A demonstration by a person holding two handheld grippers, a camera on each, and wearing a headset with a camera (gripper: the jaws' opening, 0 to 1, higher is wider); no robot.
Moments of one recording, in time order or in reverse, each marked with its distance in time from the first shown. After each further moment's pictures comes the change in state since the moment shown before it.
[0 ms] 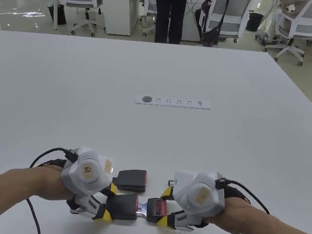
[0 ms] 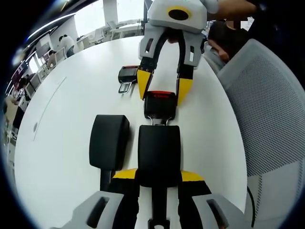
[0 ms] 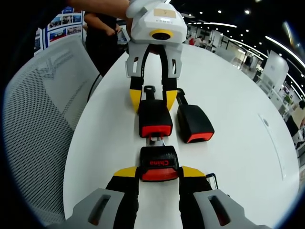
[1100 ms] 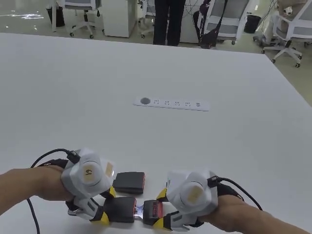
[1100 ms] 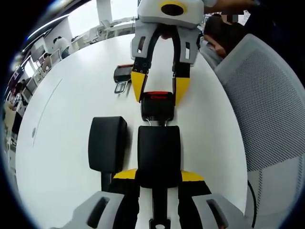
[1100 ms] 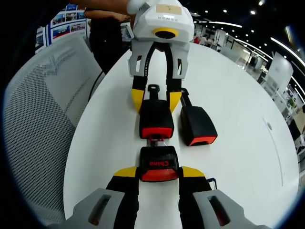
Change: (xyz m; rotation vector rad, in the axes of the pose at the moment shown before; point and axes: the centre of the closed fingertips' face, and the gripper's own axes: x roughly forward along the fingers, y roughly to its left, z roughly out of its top) left arm 0.001 0.002 -0.002 0.039 0.034 -0.015; right arm 0.001 0.001 0.003 -0.029 0.028 0.031
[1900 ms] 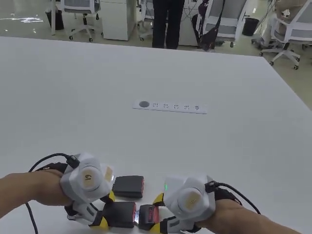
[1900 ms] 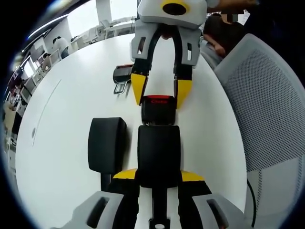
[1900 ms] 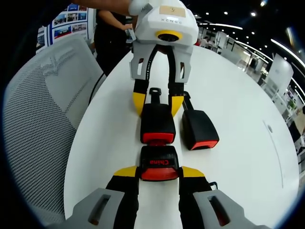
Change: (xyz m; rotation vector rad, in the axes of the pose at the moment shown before) left arm -0.001 -0.002 0.001 -0.008 0.005 0.002; right arm -0.001 0.008 0.005 -0.015 -0.026 -0.001
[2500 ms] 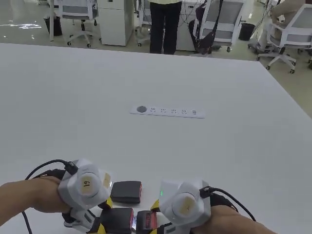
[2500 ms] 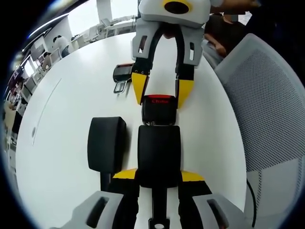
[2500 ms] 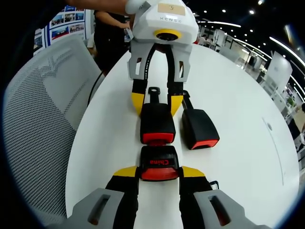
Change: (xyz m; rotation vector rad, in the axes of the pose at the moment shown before) left arm 0.000 -0.002 -0.001 -0.001 0.000 0.001; right arm -0.001 -0.002 -0.002 0.025 -0.006 -0.003
